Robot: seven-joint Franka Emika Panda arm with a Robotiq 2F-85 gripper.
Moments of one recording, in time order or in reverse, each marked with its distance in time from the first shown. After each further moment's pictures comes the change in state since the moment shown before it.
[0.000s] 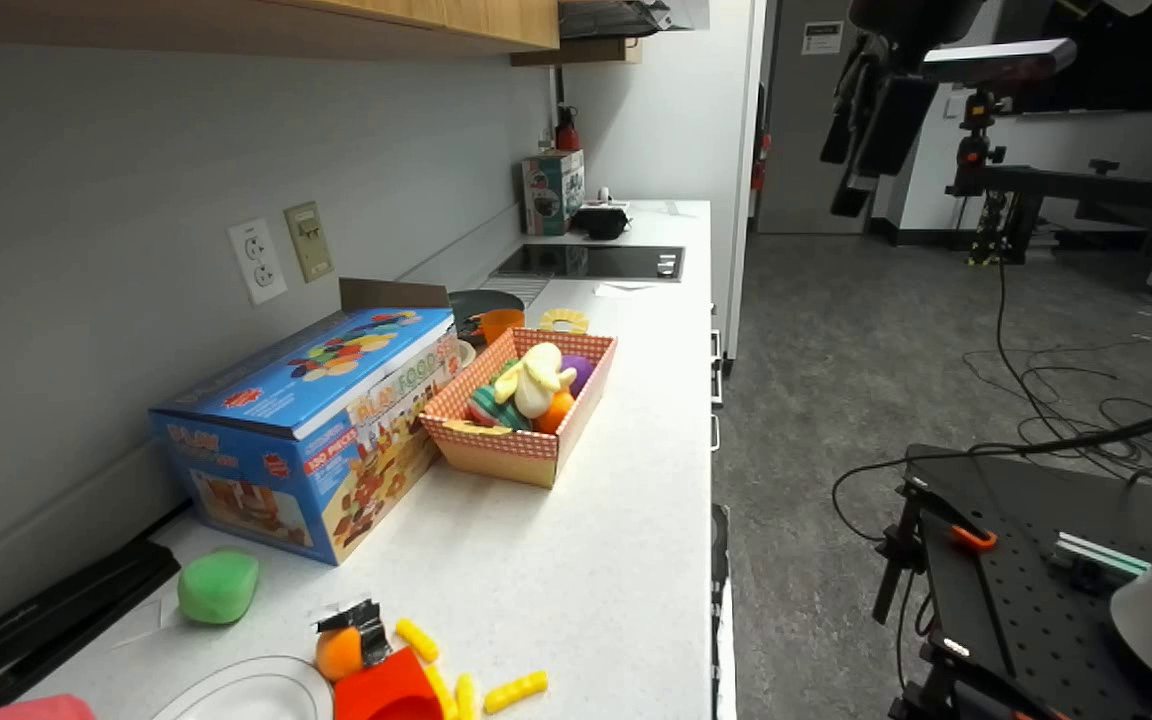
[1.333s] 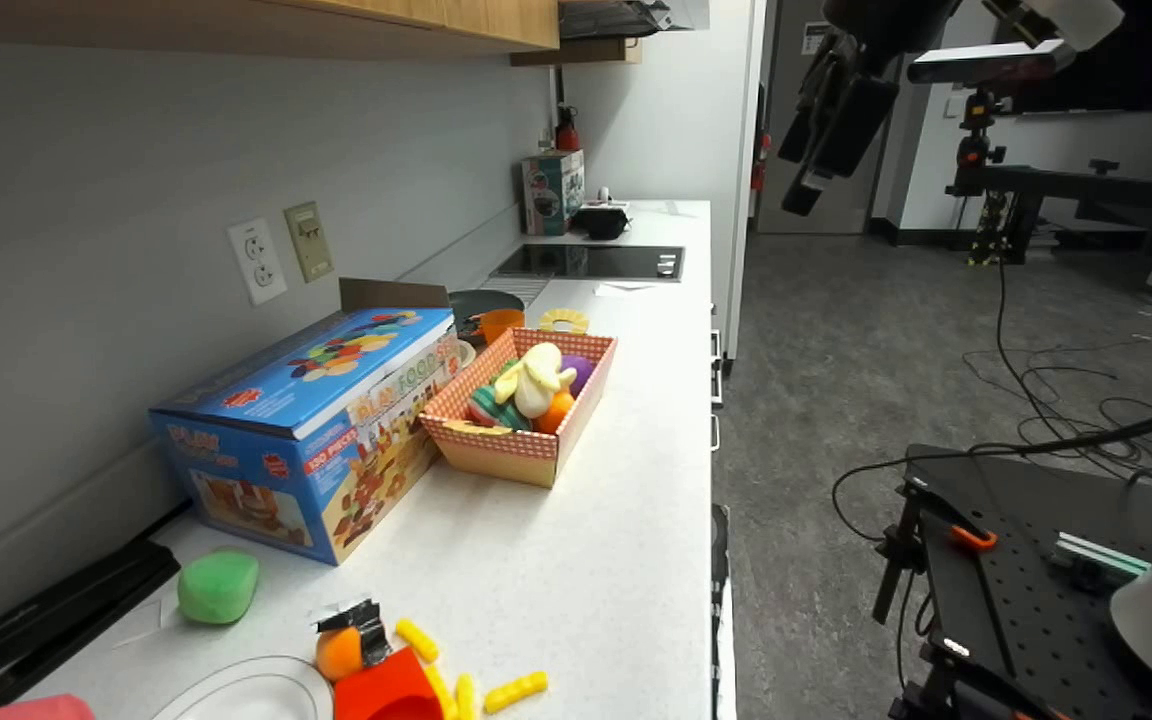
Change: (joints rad) arm -0.002 0.000 -0.001 -0.049 -0.004 0.199 0.003
